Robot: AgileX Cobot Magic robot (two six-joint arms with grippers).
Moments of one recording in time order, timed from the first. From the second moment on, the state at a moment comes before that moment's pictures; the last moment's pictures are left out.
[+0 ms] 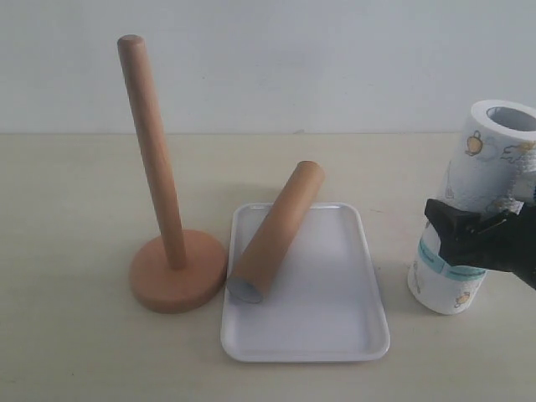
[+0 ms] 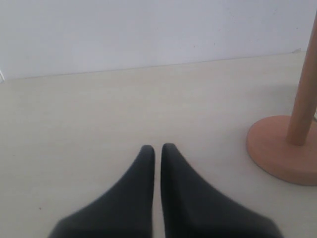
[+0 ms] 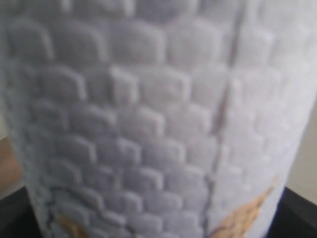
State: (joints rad) left arm -0.01 0.00 0.00 0.07 0.30 0.01; right arm 0.01 1.78 -0.30 -0.38 -1.22 0.17
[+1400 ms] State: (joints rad) left arm -0.01 0.00 0.00 0.07 0.30 0.01; right arm 0.34 1.18 -0.96 -1.06 -0.57 1.04
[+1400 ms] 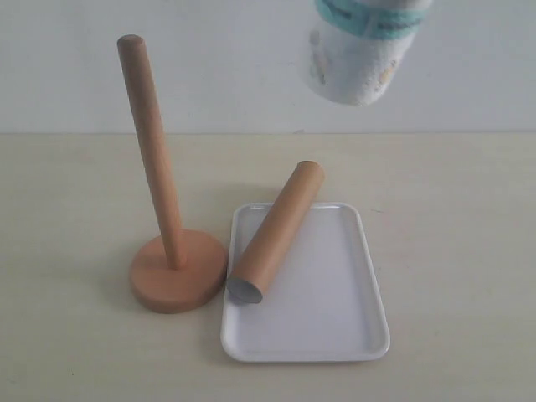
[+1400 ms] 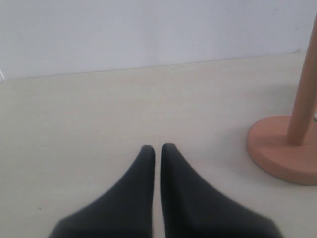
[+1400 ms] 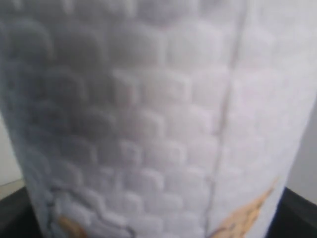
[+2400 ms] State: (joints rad) left arm -0.01 0.00 0.00 0.07 0.30 0.01; right arm 0.83 1.68 -1.68 -1.09 0.05 1.10
